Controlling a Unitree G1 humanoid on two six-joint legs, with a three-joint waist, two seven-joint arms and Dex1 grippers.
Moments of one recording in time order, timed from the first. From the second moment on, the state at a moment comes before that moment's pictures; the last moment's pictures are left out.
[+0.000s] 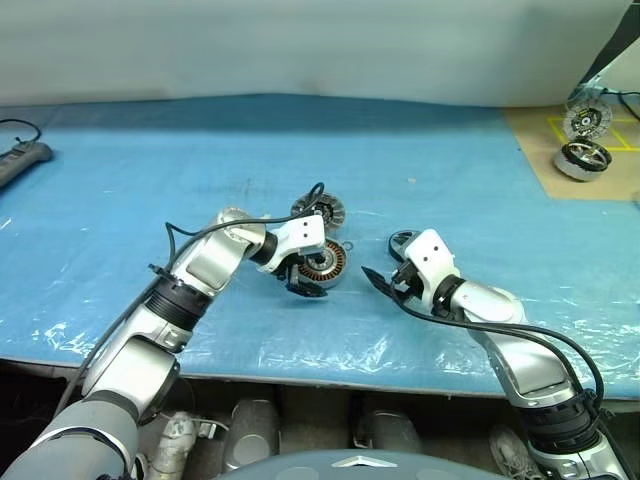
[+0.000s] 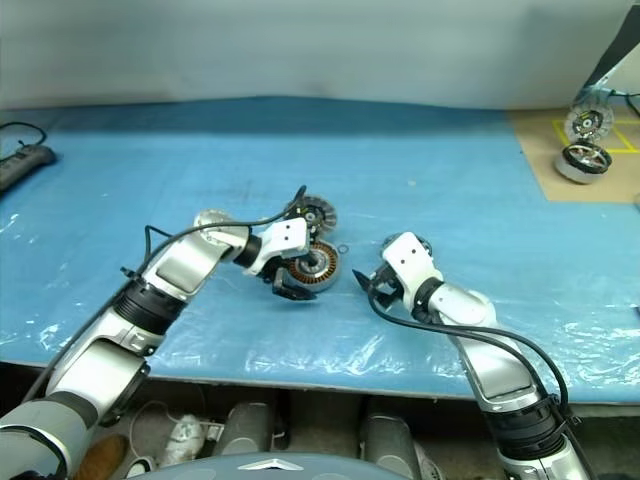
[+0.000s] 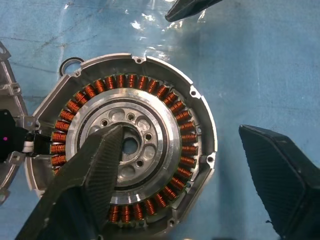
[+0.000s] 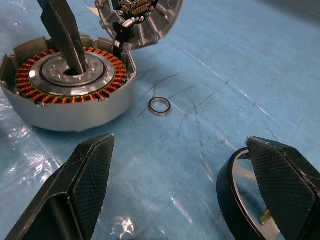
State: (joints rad) left arm -0.74 0.46 -0.41 0.16 0.03 0.54 -1.32; right arm -0.11 -0.50 0.14 -0.41 0.12 0.57 0.51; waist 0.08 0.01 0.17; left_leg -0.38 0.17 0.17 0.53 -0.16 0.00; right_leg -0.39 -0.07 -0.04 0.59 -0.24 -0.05
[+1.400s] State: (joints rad) left arm -0.31 0.51 -0.04 -0.01 -0.38 0.30 -1.11; right arm -0.47 -0.32 0.21 0.27 0.02 0.26 0.57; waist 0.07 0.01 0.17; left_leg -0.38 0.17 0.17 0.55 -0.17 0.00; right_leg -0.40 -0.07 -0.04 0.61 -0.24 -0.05
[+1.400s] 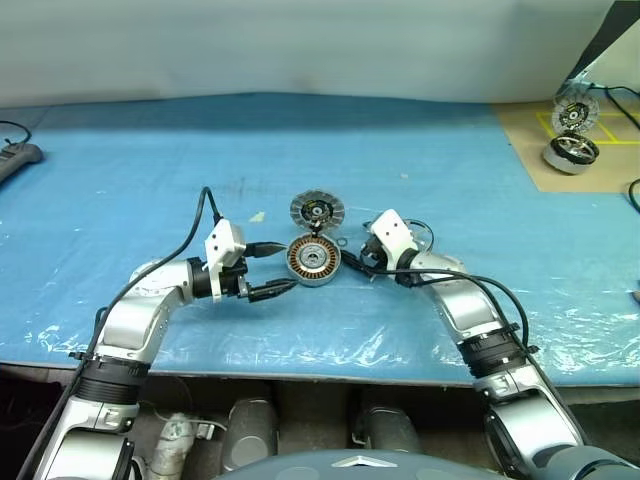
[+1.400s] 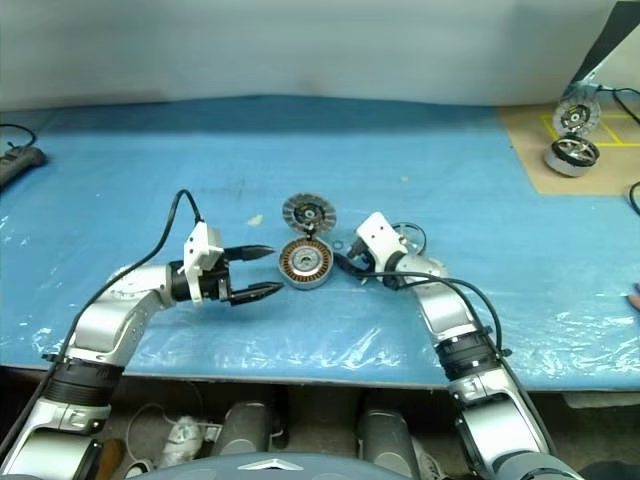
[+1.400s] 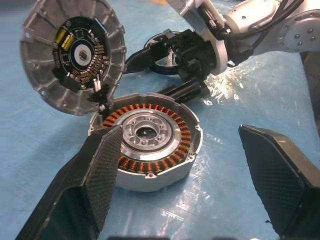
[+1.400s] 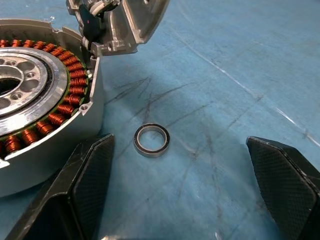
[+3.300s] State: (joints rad) left arm -0.25 0.46 -0.08 0.08 -0.30 0.15 -1.02; right arm -0.49 -0.34 0.29 0.02 0.17 0.49 0.81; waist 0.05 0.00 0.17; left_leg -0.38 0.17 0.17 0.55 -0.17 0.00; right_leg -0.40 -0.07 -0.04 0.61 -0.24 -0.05
